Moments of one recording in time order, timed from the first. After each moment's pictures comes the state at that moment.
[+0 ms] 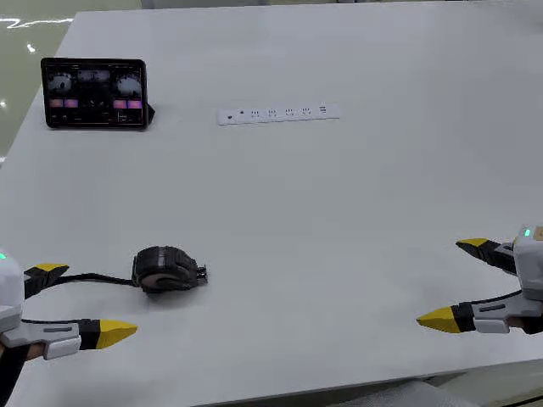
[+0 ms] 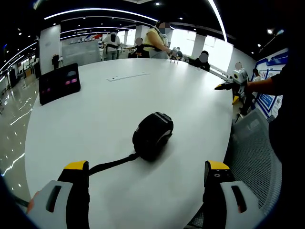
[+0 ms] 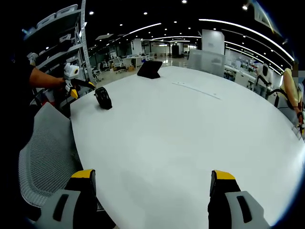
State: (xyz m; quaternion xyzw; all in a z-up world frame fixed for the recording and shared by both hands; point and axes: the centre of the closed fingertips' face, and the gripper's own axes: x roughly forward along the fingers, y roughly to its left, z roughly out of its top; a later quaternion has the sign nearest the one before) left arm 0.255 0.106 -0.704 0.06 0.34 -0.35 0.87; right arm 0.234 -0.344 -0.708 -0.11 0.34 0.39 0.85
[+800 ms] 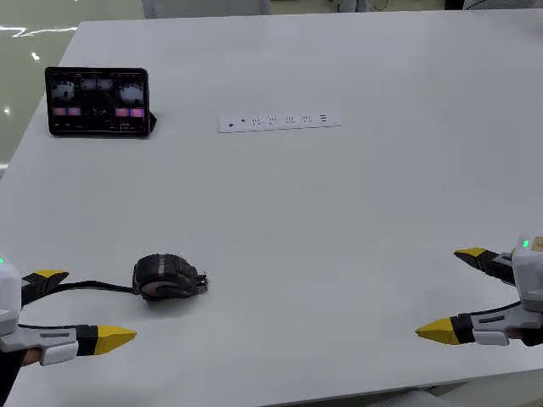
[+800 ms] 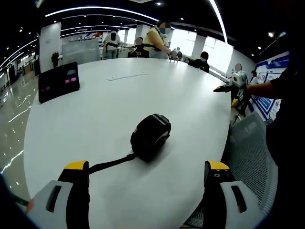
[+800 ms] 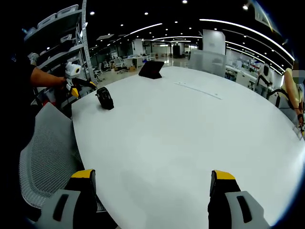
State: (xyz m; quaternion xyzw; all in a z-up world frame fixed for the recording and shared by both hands) left arm 0.253 0.105 -0.700 0.05 0.35 -0.36 0.87; right arm 0.232 -0.339 -0.707 -0.11 0.34 0.39 0.85
